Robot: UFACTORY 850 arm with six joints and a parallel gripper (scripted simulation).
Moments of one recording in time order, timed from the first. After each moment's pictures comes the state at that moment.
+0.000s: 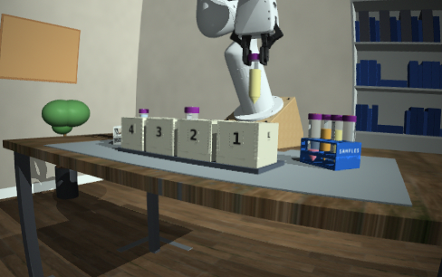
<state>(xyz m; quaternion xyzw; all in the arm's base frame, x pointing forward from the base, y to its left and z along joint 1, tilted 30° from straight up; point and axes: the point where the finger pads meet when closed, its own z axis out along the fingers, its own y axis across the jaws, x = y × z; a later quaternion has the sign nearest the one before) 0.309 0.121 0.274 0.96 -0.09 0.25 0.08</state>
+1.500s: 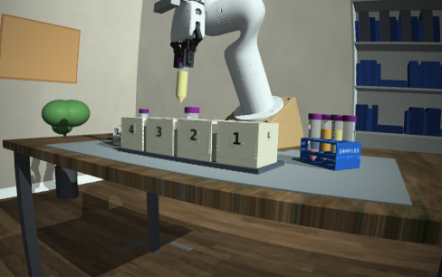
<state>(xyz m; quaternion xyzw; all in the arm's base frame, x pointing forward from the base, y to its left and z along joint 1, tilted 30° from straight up) 0.286 -0.070 0.306 0.93 -0.24 0.27 0.06</state>
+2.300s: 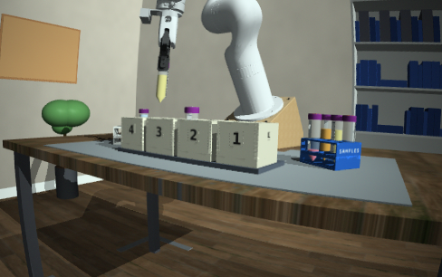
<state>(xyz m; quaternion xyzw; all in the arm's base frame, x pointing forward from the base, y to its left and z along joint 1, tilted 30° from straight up) 0.241 -0.159 0.303 0.83 -0.49 0.26 0.01</state>
